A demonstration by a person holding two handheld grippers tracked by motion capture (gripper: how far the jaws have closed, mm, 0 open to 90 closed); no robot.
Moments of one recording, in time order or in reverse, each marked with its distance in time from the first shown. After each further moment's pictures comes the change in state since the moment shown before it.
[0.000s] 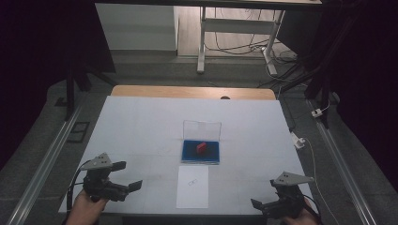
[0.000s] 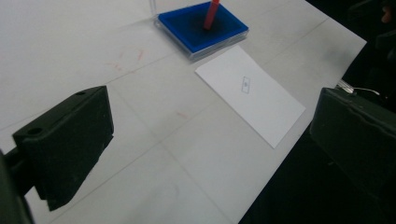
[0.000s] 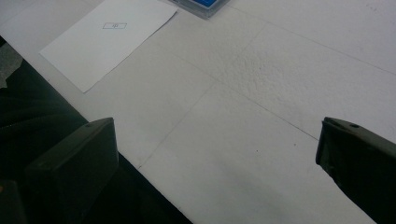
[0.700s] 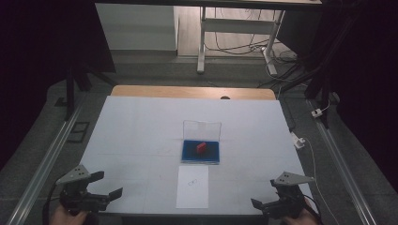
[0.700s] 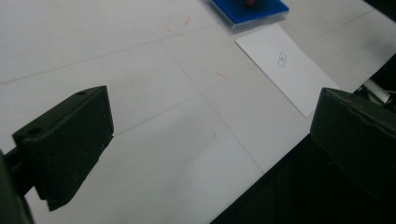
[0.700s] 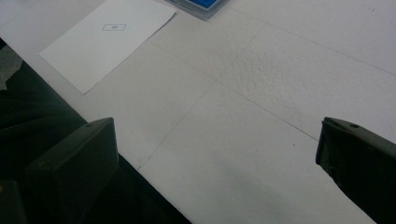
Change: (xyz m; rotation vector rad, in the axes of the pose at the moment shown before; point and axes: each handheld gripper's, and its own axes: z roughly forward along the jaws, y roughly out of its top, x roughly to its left) left arm 0.009 -0.038 -0.032 0.021 0.122 -0.063; right arm 0.000 0.000 0.000 -0.004 0.001 0.009
